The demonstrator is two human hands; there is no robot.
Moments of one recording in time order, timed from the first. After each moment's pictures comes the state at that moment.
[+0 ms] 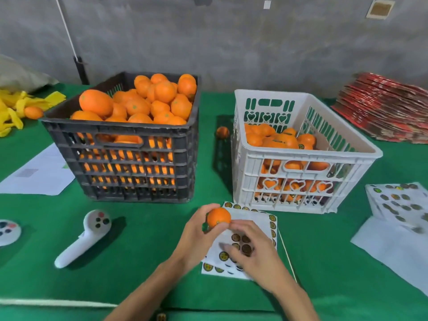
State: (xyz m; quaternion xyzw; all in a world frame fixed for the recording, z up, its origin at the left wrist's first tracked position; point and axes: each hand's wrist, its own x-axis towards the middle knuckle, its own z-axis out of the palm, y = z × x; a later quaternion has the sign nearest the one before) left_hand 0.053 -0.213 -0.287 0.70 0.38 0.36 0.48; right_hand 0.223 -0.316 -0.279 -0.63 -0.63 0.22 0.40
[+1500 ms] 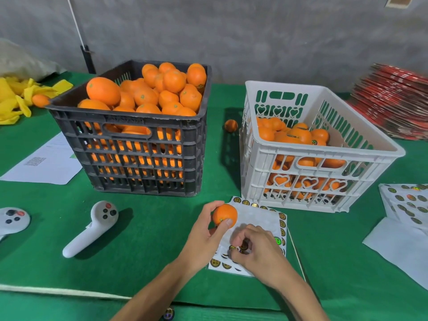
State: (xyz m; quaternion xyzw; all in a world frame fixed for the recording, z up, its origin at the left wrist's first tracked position) left_hand 0.050 -0.225 -0.298 0.66 0.36 0.38 0.54; right_hand 0.213 -0.308 -0.269 -0.68 -0.66 0.21 0.26
